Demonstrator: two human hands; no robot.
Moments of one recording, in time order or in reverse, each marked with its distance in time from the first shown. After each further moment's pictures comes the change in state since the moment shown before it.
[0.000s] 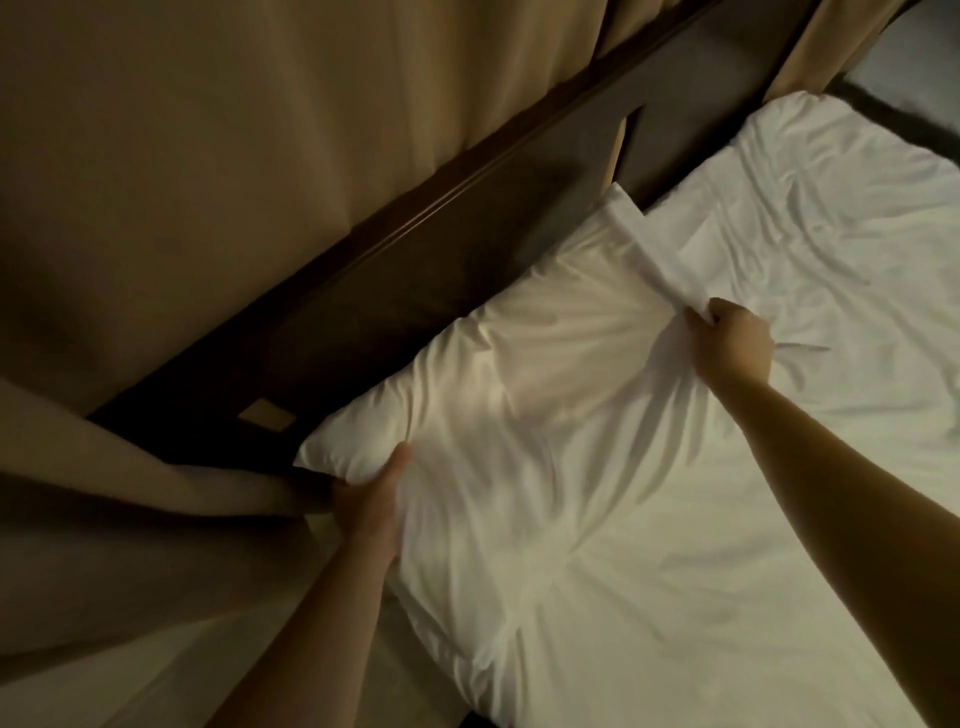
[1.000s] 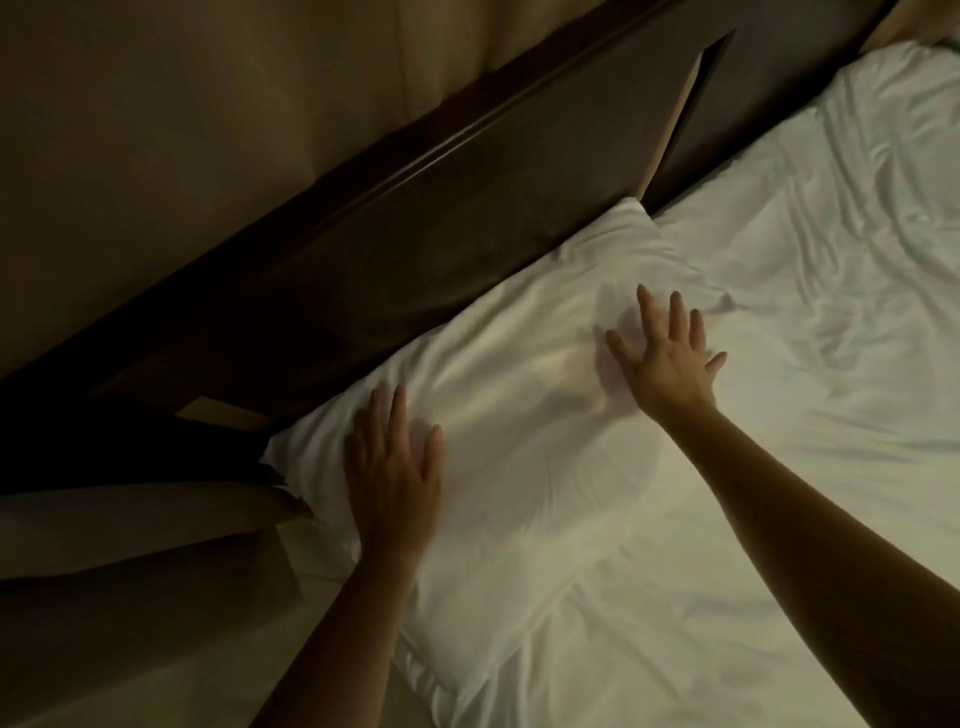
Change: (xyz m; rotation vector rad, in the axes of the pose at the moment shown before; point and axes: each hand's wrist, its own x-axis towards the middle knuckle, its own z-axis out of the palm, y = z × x) left_hand 0.058 -0.045 0.058 1.169 0.077 0.943; right_hand 0.013 -0.005 0.134 -0.268 -0.370 -0.170
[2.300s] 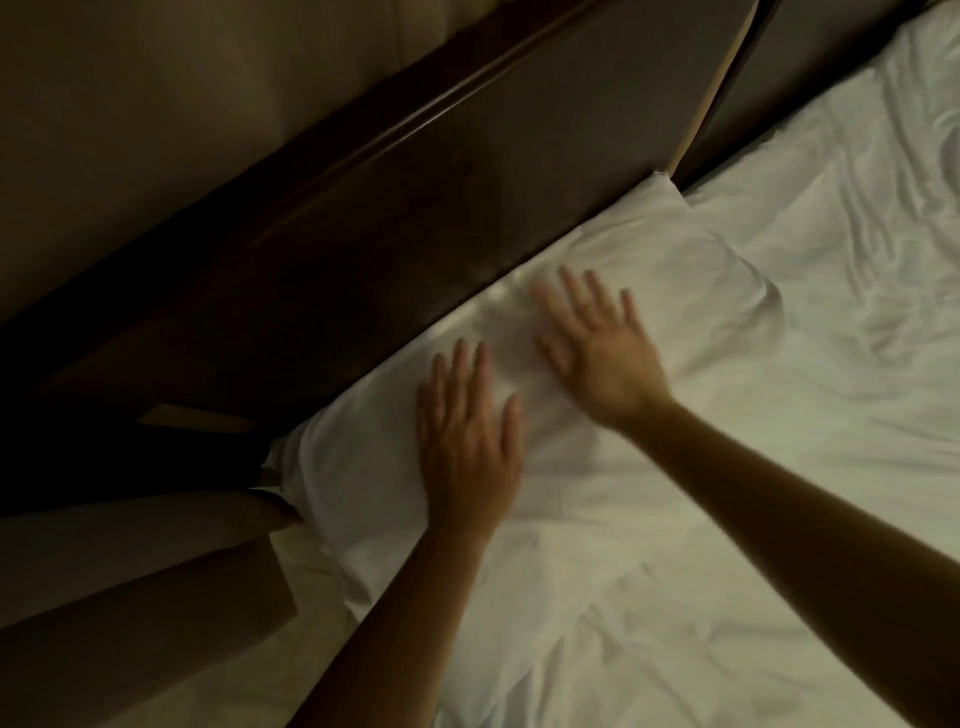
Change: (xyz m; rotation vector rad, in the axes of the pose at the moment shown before) left_hand 0.027 0.066 0.033 0.015 0.073 0.201; right_hand 0.009 -0.068 0.041 -0.185 0.039 -0.549
